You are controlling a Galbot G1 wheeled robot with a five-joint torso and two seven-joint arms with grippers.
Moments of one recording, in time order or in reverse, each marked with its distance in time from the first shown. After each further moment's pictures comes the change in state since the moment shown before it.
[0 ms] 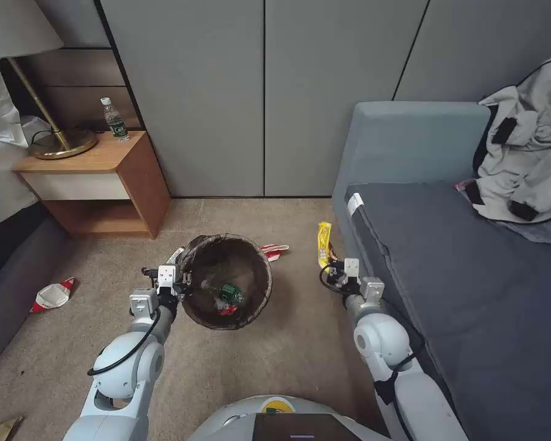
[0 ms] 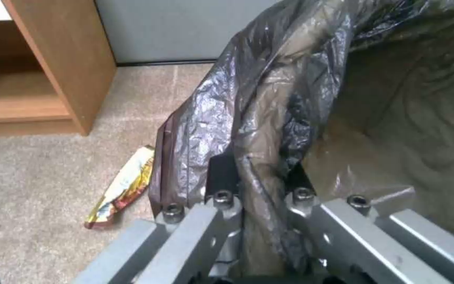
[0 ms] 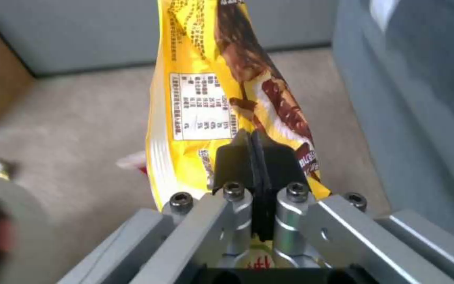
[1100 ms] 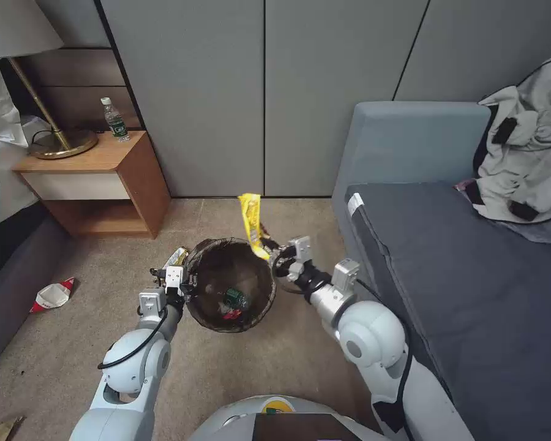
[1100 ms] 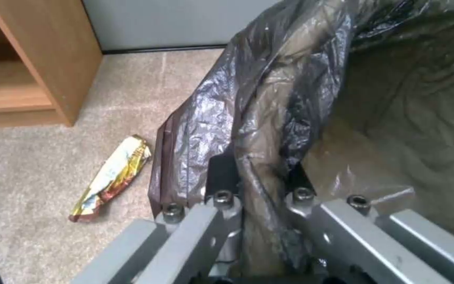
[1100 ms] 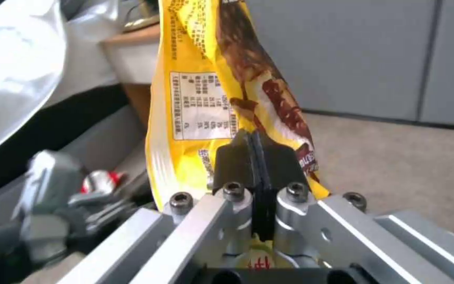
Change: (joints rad) left arm -0.027 0.006 0.038 0.032 0.009 0.030 -0.005; right arm 0.109 -0.067 -0.294 0.242 0.104 -0.136 -0.163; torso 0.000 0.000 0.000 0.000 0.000
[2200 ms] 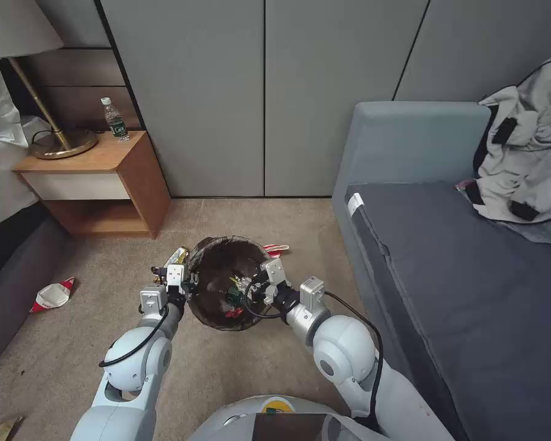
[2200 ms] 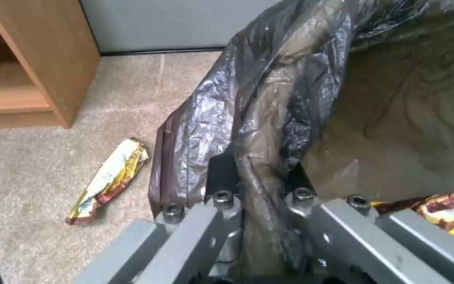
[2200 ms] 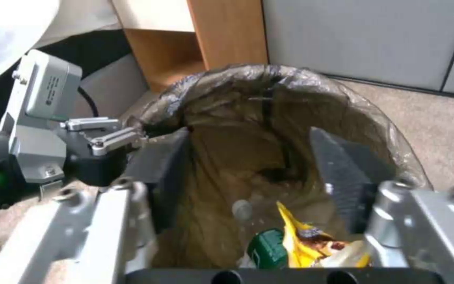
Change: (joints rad) left arm -0.006 -0.005 0.001 -0.005 -0.004 0.007 0.000; right arm -0.002 -0.008 -0.131 -0.062 -0.106 -0.004 0.032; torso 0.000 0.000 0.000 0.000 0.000
